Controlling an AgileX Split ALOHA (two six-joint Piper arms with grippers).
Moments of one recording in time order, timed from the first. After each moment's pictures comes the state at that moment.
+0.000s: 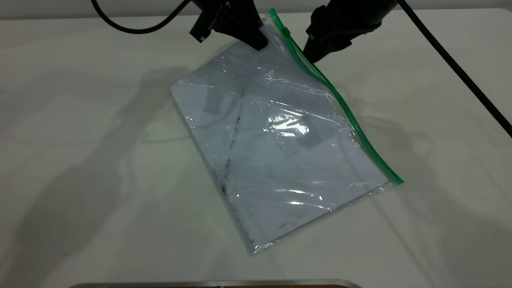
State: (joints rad) left arm -0.31 2.73 -2.33 -0.83 1.17 1.94; right arm 0.38 2.12 -1.26 0.74 0.31 -0.98
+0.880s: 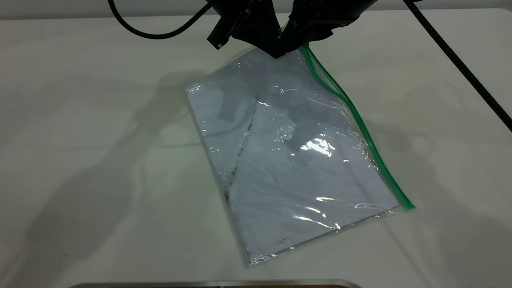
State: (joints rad) left arm -0.36 2.73 -2.33 -0.82 1.17 1.94; right arm 0.38 2.12 -1.27 1.09 0.40 -1.34
